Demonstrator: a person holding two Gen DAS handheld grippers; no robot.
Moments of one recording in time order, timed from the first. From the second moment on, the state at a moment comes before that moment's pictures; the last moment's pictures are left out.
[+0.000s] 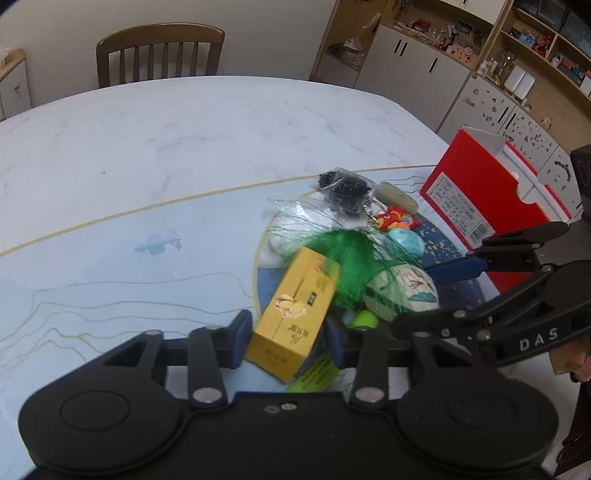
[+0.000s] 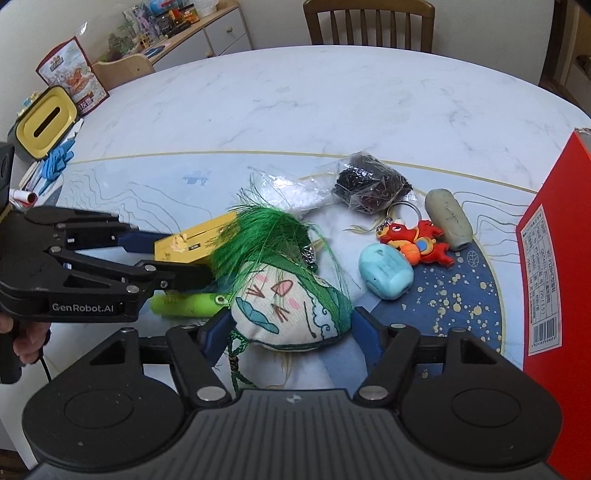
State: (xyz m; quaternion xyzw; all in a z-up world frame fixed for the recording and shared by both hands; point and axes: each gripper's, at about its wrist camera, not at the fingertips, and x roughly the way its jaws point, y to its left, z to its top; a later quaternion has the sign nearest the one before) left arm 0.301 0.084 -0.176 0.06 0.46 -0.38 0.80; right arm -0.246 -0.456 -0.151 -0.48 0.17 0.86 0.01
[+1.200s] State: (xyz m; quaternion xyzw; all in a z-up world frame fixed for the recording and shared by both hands) left arm 0.249 0.072 -0.100 0.00 0.43 -0.33 0.84; right arm -0.137 -0.404 -0.041 -0.37 0.20 0.91 0.06
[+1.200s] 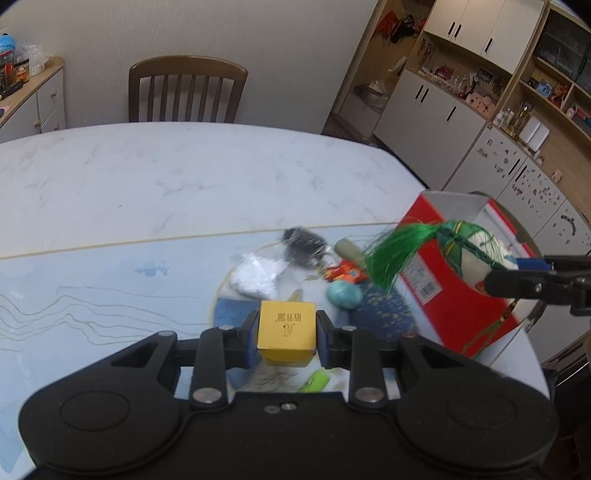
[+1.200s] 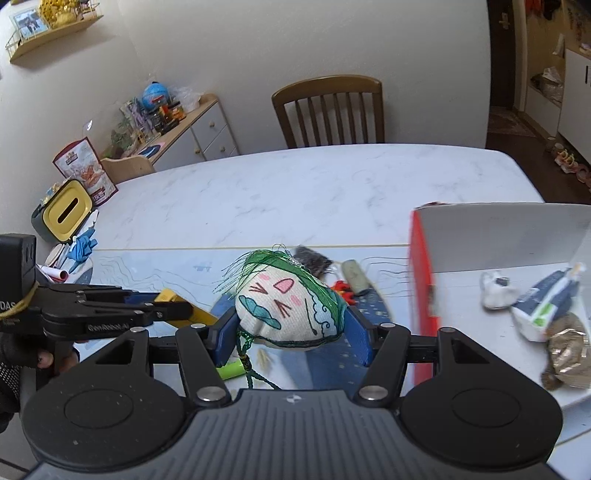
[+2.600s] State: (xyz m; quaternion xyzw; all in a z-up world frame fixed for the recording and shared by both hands) left arm 0.186 -0.203 -0.058 0.06 0.41 -0.45 0.79; right arm -0.030 -0.176 -0.056 -0.36 0.16 0.89 0.21
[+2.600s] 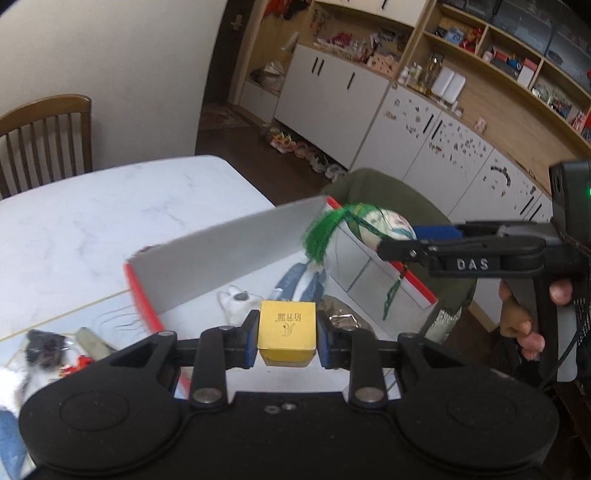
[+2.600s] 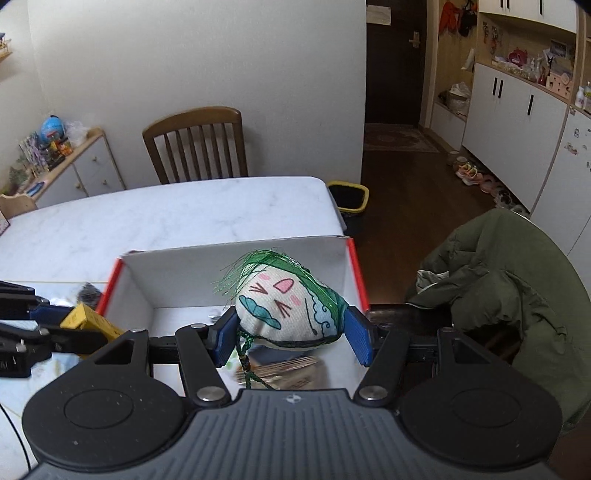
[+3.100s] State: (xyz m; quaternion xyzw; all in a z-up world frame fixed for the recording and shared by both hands) left arm 0.193 -0.268 -0.115 0.11 0.47 -0.41 0.77; right arm -0.083 -0.157 -0.105 -0.42 0.09 0.88 0.19
